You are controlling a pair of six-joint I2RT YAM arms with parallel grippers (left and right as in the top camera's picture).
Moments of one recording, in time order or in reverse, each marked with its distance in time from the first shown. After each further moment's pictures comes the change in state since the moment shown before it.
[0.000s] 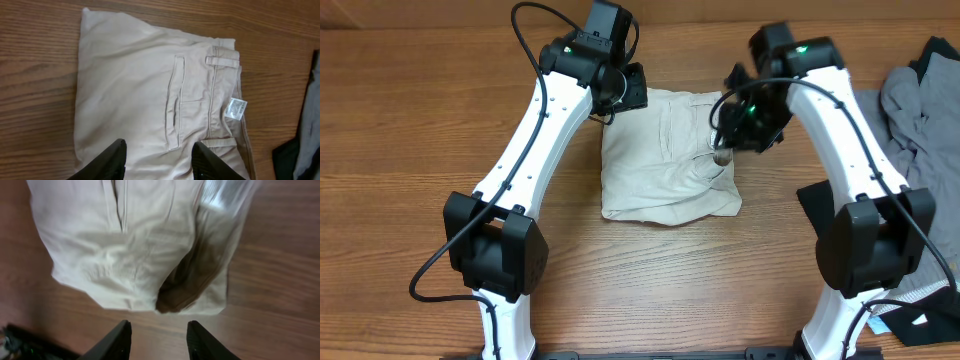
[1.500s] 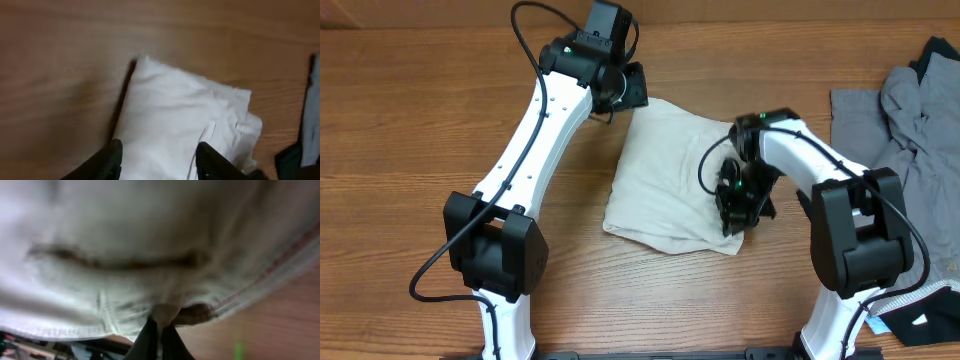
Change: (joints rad) left arm 0.000 0.000 0.000 0.040 -0.013 0.024; right arm 0.035 0.007 -0.543 0.130 0.008 0.058
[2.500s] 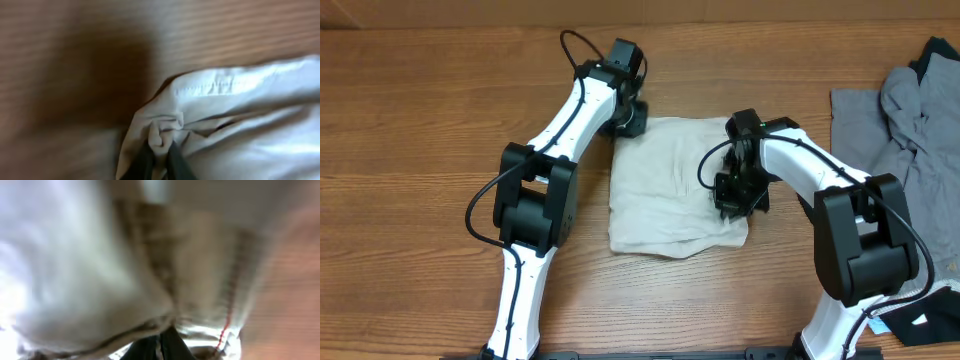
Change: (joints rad) left arm 0.006 0.349 0.027 0.032 -0.026 0.235; right arm 0.006 -0.036 -0.047 0.266 0.092 0.205
